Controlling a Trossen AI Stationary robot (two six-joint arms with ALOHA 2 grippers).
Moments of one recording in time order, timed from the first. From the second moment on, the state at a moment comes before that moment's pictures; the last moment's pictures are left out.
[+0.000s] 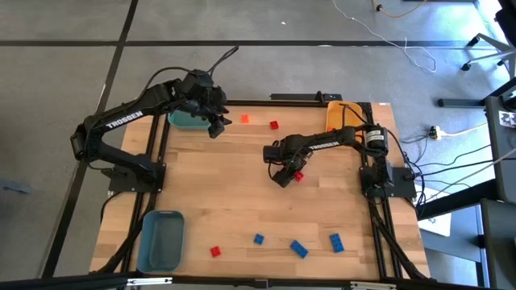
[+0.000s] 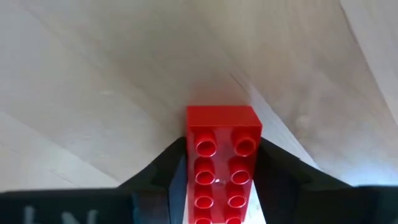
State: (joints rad) left arm 0.52 1.29 1.33 -0.76 0.17 0.06; right arm -0.11 2.05 1.35 -0.99 0.00 0.62
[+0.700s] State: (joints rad) left arm 0.52 1.29 1.33 -0.92 0.26 0.28; right arm -0.11 2.05 1.82 -1.25 0.24 0.19
